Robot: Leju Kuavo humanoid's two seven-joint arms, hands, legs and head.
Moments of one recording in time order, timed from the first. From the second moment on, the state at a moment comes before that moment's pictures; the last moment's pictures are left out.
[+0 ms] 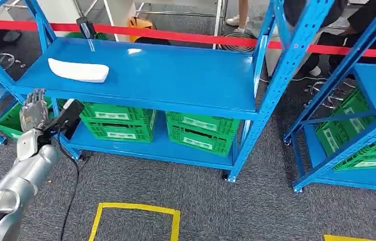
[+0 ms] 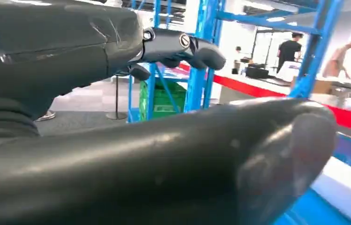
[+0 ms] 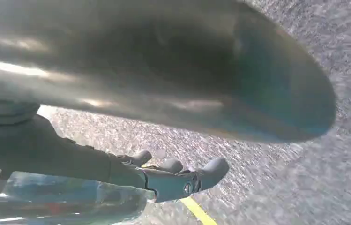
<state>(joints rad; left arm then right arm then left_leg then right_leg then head) -0.71 0.30 -0.23 -0.44 -0.89 0.47 0.07 0.05 -0.33 0.42 -0.34 0.26 -0.12 0.06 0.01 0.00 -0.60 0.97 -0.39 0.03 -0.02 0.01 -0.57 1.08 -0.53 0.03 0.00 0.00</state>
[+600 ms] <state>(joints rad) -0.70 0.32 -0.20 -0.42 -0.90 0.47 0.09 0.06 -0.33 0.46 -0.36 0.22 -0.13 0.07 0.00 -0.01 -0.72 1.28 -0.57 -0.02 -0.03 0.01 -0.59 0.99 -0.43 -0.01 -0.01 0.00</state>
